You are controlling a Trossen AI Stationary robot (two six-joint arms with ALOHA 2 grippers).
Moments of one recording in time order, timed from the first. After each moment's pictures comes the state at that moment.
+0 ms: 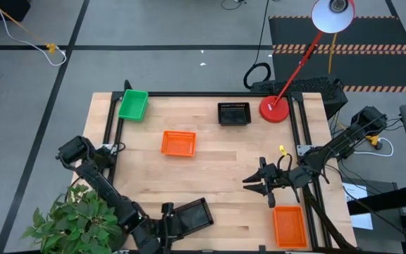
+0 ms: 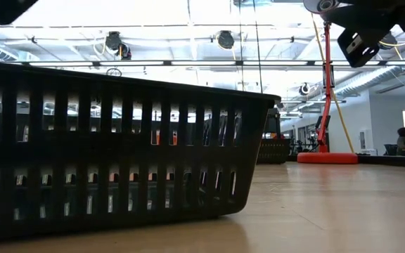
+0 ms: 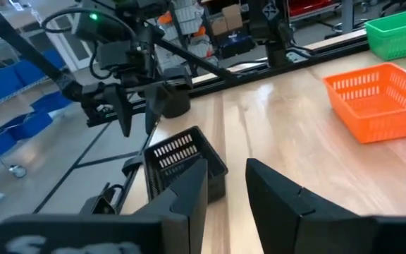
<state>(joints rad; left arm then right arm) -0.85 1.82 1.17 -0.16 -0.50 -0.63 0.63 1.05 0.34 0.53 0.49 0.46</state>
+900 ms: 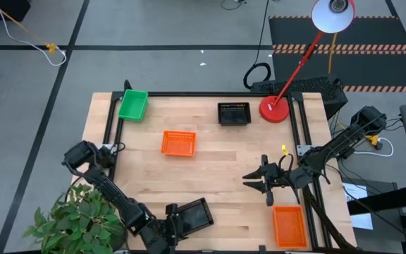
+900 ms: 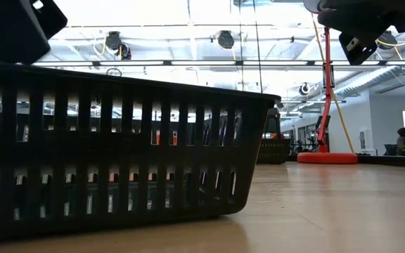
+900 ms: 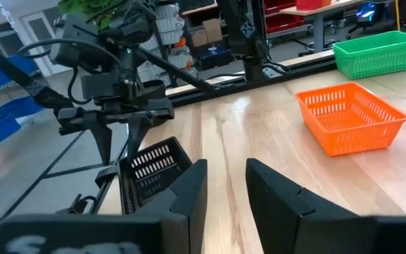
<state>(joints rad) -0.81 1.89 1.17 -0.09 -0.46 -0.69 0.64 1.05 0.34 0.54 0.60 0.41</state>
